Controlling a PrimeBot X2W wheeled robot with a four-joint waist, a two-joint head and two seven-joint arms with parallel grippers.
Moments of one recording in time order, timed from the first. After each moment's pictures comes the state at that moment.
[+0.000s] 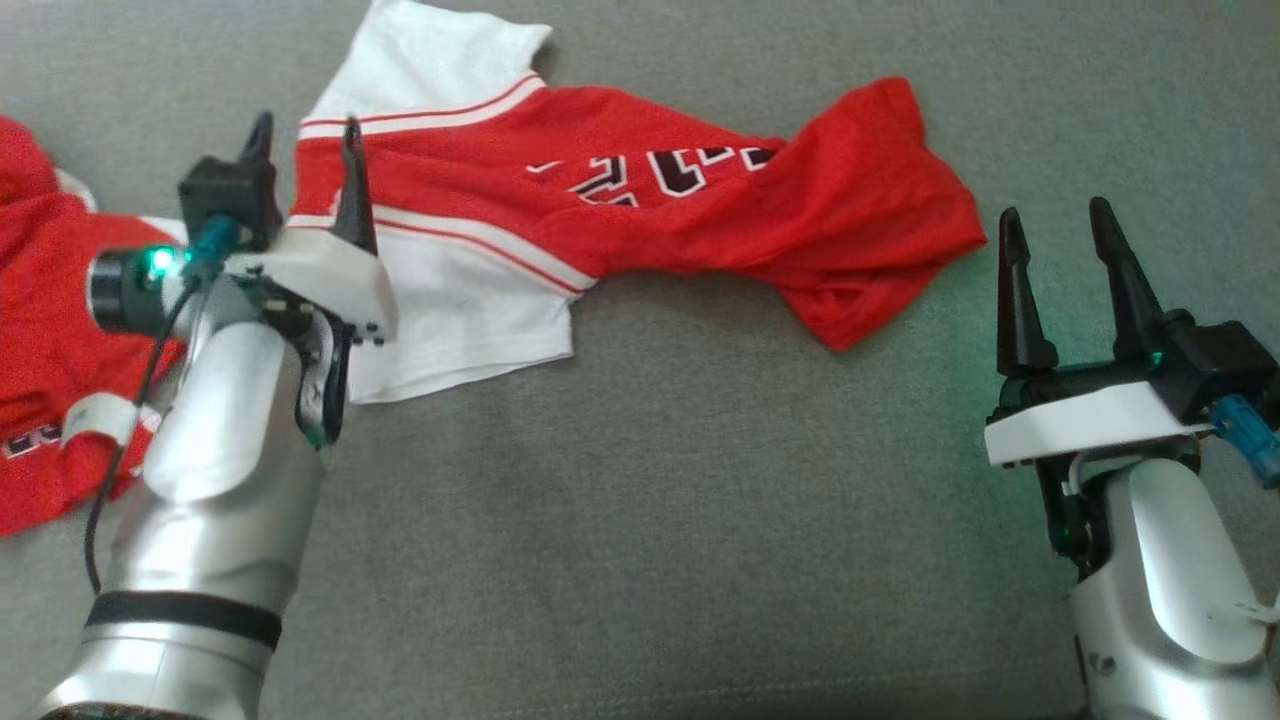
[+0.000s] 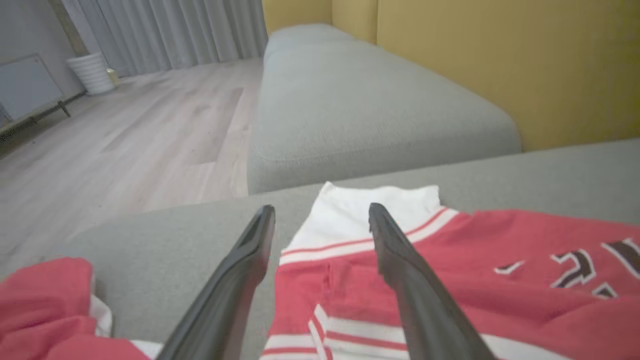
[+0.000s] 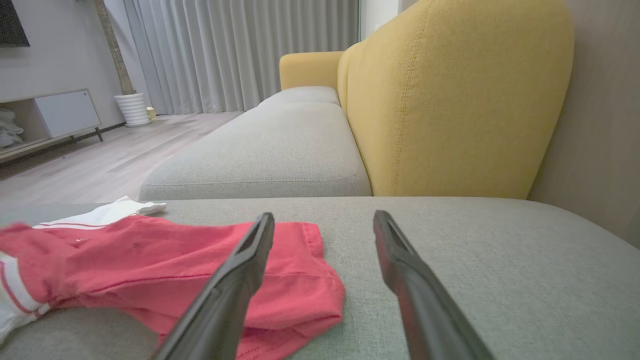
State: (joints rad) left arm -0.72 0.15 -0.31 0.76 -0.20 0.12 -0.26; right arm -0.32 -0.06 0.00 0.29 0.07 0.13 -0.24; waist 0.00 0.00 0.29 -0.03
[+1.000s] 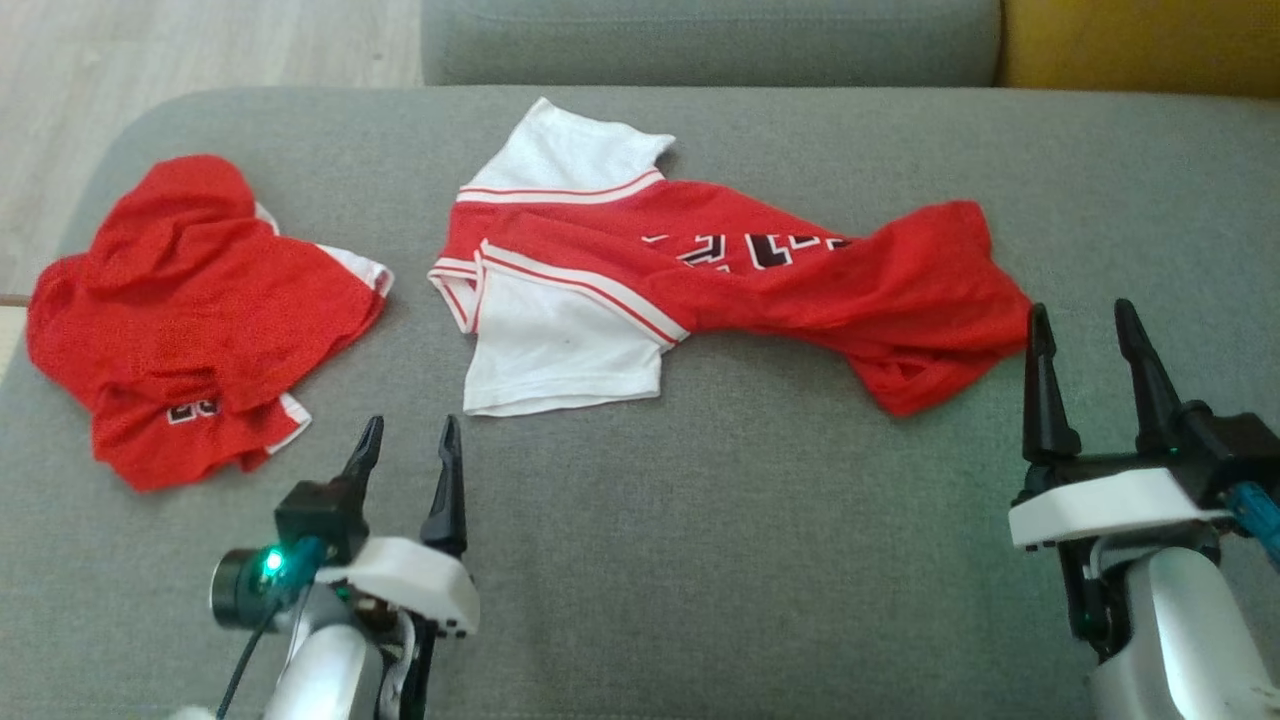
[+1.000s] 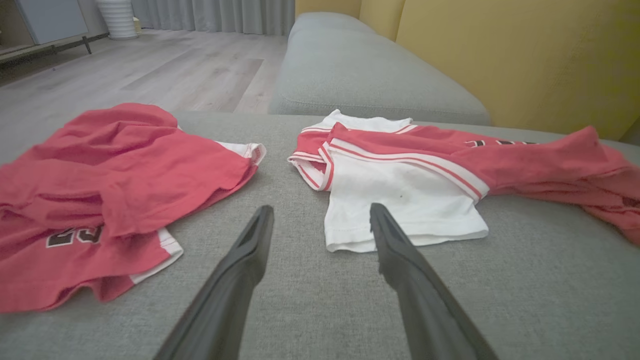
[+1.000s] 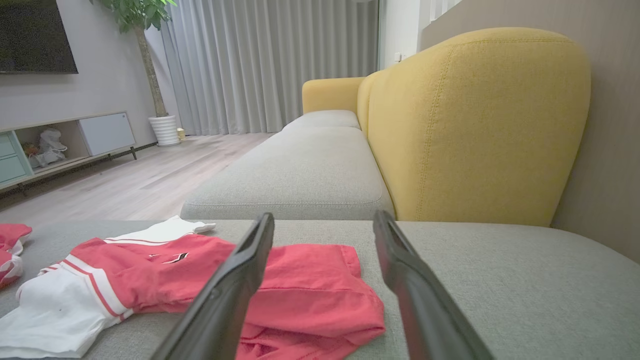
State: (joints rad) left arm -0.12 0.06 -0.25 0.37 -0.19 0.08 -0.26; right arm -0.17 -0.05 -0.07 0.26 0.06 0.13 -0.23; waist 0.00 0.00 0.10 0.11
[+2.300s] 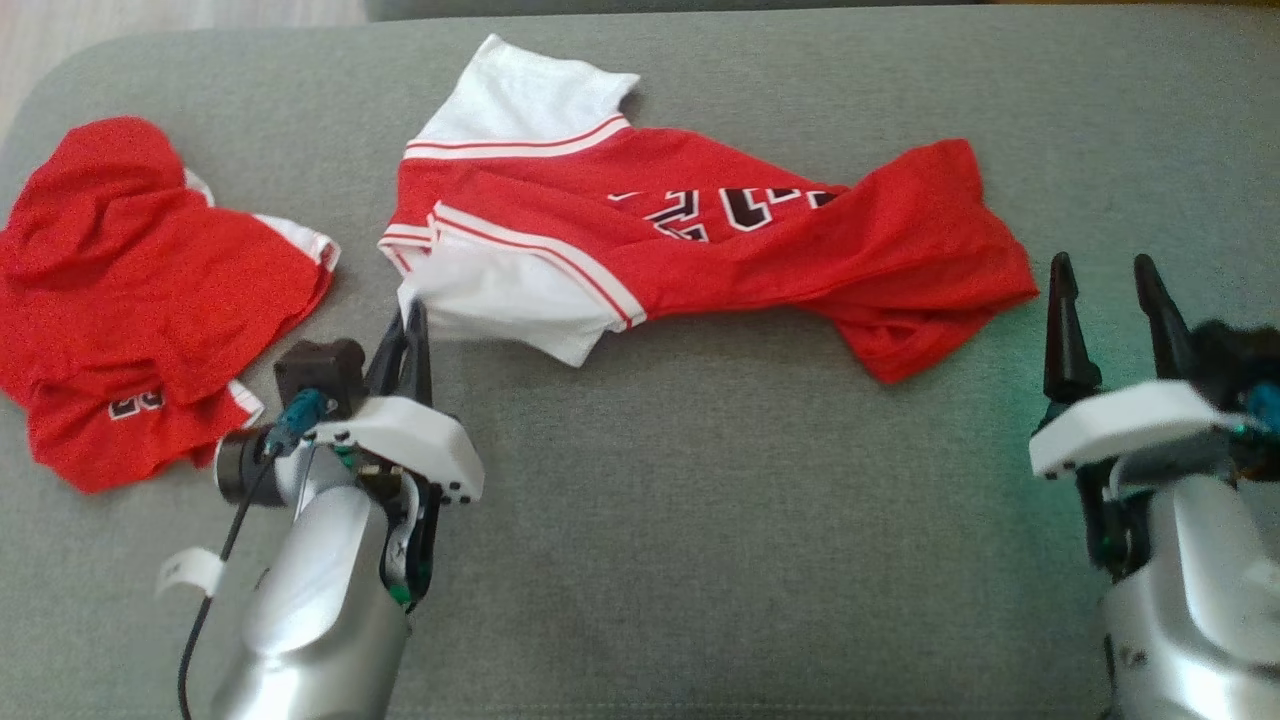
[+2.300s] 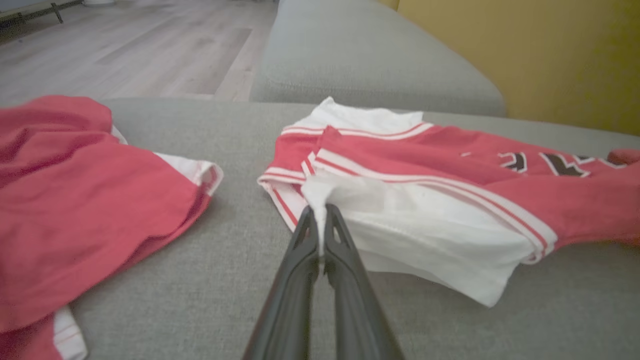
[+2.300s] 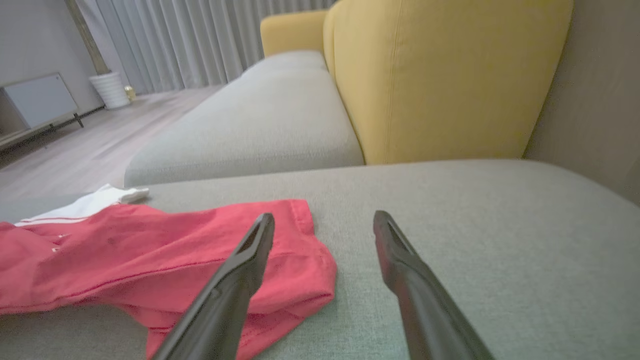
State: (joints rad) left arm -0.44 0.03 -0.27 0.67 -0.26 0.09 -0.25; right arm -0.32 -0.06 -0.13 0.39 0.08 0.13 -0.11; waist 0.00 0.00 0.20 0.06
